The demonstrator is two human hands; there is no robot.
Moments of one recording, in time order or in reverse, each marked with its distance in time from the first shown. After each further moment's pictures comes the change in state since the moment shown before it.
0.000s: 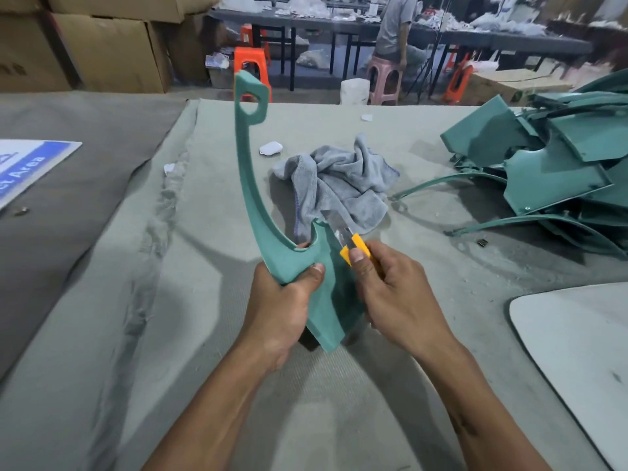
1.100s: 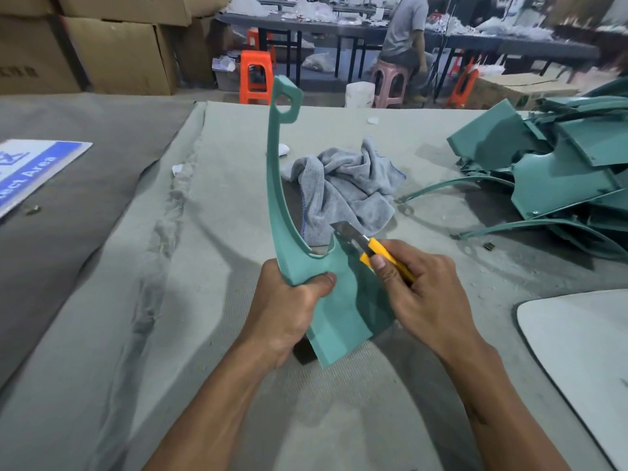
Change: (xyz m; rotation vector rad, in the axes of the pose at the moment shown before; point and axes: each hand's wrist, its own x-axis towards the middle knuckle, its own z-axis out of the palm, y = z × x) left_hand -0.001 0.006 -0.009 0.106 -0.044 -0.065; right_hand 0.000 0.011 -0.021 -0.149 0.084 -0.251
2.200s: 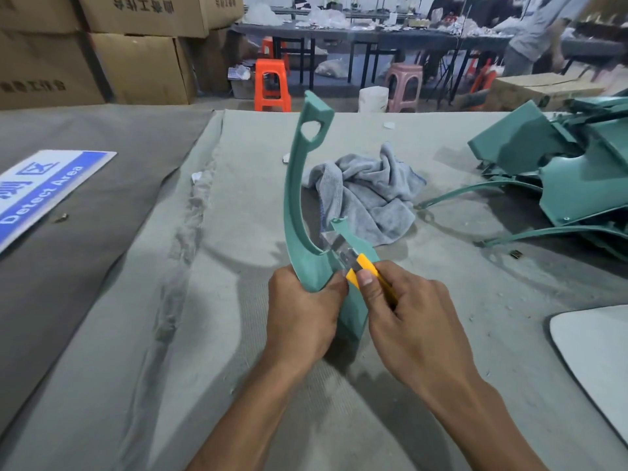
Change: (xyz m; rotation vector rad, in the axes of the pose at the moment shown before) left_hand -0.001 0.000 0.004 0.158 0.225 0.180; right_hand -0.013 -0.058 0.022 -0.086 -0.081 0.198
